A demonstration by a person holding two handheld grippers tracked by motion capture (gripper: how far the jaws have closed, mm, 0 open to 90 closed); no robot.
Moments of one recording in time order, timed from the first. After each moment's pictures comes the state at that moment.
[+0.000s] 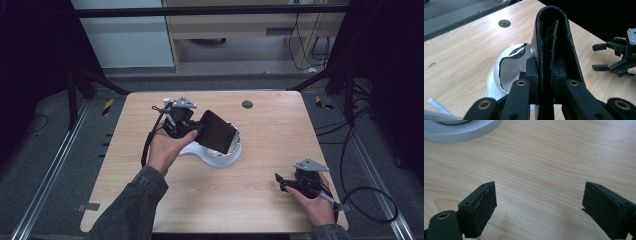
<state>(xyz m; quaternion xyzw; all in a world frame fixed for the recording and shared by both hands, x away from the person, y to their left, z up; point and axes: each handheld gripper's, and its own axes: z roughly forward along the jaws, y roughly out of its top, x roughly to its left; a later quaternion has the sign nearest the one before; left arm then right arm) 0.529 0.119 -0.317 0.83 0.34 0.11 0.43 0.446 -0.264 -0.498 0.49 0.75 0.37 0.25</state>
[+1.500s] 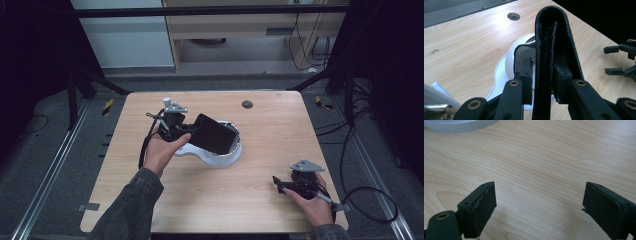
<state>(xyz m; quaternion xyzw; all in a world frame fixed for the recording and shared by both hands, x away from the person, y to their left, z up) 0.542 0.144 -0.351 0.81 0.36 0.10 0.44 0.447 -0.257 -0.502 0.48 0.77 0.36 0.24</state>
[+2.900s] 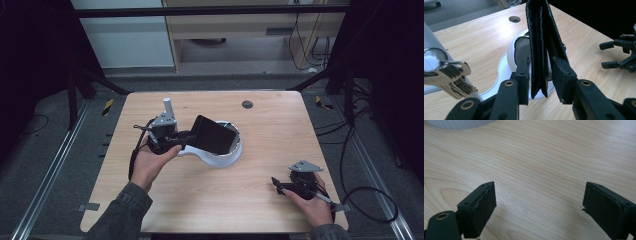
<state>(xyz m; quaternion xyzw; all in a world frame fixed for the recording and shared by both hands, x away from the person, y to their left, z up) 0.509 0.167 -0.354 0.81 0.34 0.13 0.46 0.447 -0.255 -0.504 0.47 0.77 0.35 0.23</state>
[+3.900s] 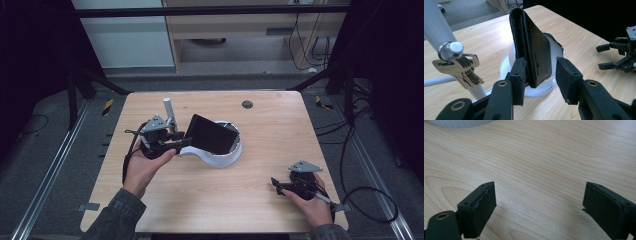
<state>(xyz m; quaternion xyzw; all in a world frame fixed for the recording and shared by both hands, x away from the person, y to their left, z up) 0.492 0.180 -0.350 0.80 0.34 0.14 0.48 0.446 -0.254 -0.504 0.47 0.77 0.35 0.23</state>
